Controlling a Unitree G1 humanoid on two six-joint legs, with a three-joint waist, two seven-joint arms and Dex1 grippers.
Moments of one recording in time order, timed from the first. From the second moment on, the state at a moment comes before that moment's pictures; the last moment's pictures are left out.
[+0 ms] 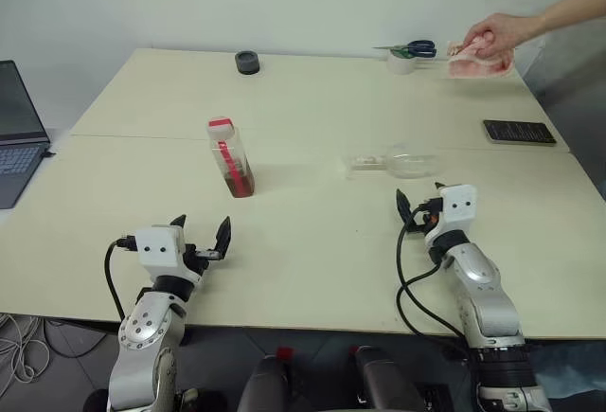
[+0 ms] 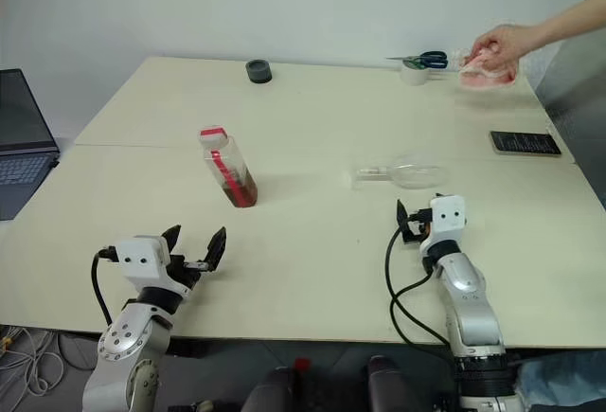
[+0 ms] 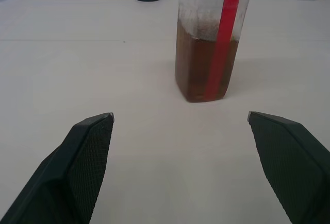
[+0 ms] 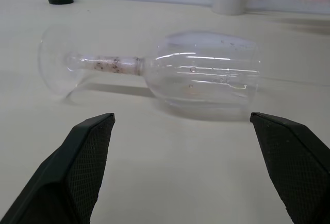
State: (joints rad) left arm 0.14 0.25 0.23 -0.28 -0.27 0.15 -0.23; right arm -0.17 -0.18 -0.03 -0.09 0.12 0.16 0.16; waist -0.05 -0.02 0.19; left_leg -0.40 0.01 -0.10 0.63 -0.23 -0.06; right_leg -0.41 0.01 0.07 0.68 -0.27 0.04
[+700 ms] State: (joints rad) left arm -0.06 0.19 0.18 -0.36 -0.24 0.27 -0.12; right arm -0.27 -0.28 0.05 -0.26 0.25 0.28 0.43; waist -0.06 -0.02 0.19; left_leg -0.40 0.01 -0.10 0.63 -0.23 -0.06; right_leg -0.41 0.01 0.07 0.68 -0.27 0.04
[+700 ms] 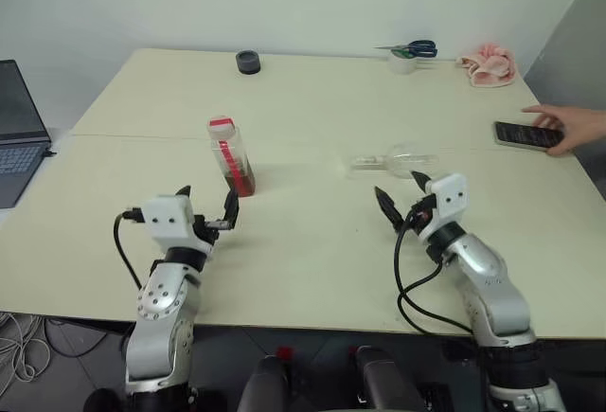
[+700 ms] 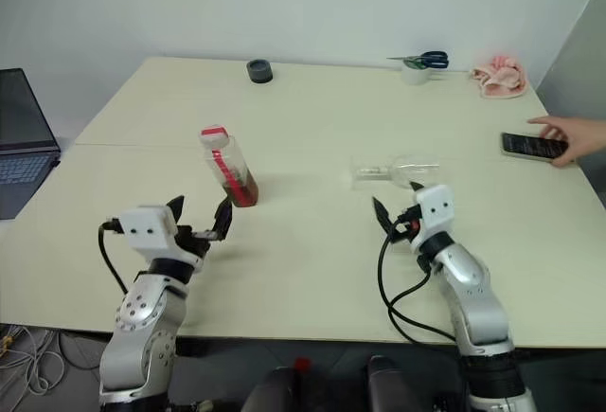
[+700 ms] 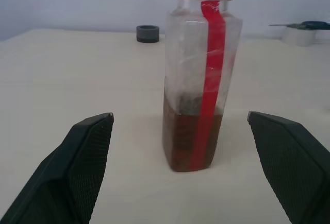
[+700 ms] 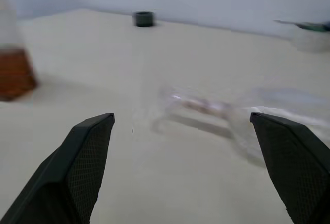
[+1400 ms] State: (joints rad) left arm -0.30 0.17 0.12 -0.31 -0.13 0.42 0.03; right arm -0.56 -0.34 0.18 -0.19 0.36 0.43 0.75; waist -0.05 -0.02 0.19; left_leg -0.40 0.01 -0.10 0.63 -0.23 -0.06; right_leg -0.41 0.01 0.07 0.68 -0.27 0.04
